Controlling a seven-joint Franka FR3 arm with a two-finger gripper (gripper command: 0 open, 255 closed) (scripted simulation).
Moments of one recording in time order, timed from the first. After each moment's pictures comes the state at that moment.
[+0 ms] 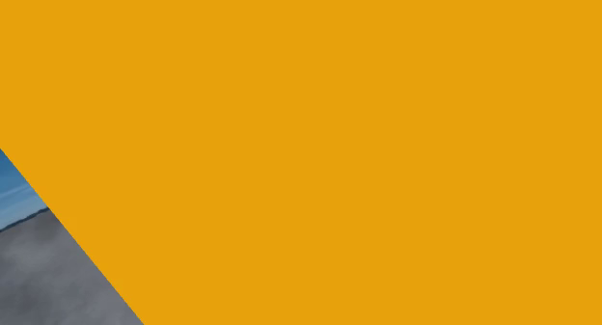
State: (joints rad) arm 0.08 -0.39 -0.15 -2.39 0.01 2.09 -0.17
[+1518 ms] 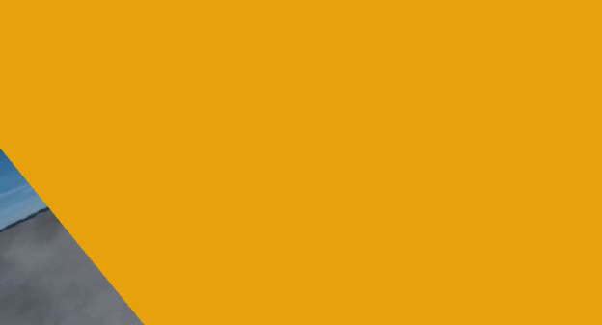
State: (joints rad) arm 0.30 0.05 0.15 -2.00 0.01 2.16 0.35
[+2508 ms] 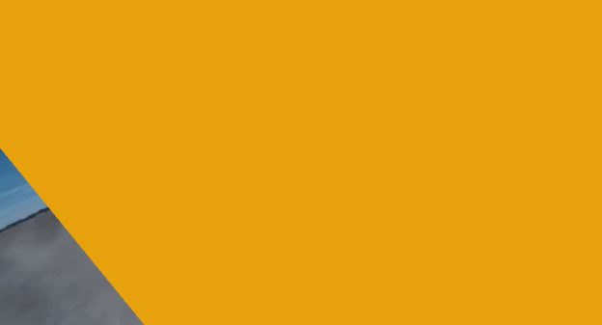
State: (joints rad) arm 0.48 0.57 0.24 -1.31 -0.32 1.97 0.64
